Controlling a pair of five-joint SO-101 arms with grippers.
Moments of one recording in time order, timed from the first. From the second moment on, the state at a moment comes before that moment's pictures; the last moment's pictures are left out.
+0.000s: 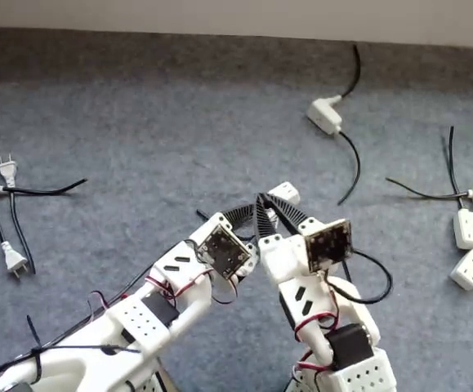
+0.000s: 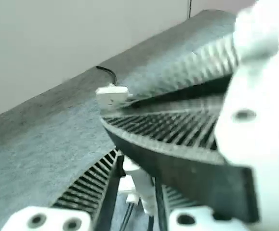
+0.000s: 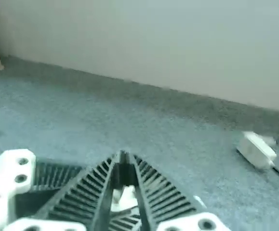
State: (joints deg) left arm 37.3 -46.4 87.3 -23.3 -4.7; right arm -29.0 -97.8 90.6 26.2 3.6
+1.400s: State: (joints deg) left arm 37.8 -103.2 96.1 5.8 -4.6; right arm -5.4 -91.3 95.6 18.3 1.6
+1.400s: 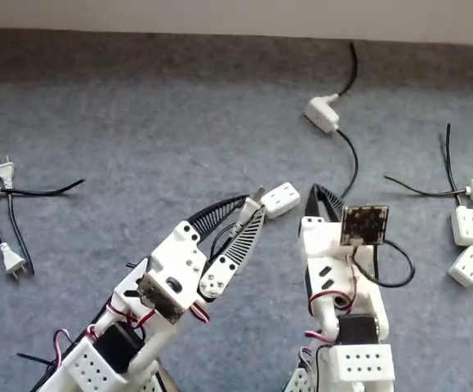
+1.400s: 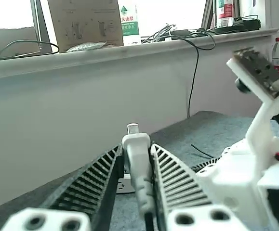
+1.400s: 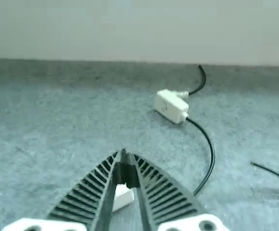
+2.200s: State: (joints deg) left arm 37.9 -67.6 90.5 -7.1 -4.5; right arm -11.5 -81.3 72.0 25.2 -9.7
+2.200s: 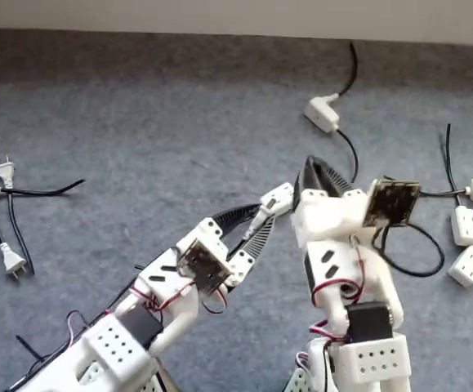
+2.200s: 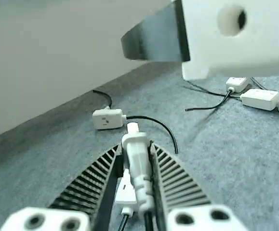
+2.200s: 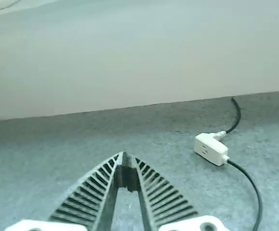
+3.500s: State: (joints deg) left arm 40.1 -82.2 94.8 -3.2 -4.4; right arm -14.2 -59.8 82.3 -0.1 -6.7
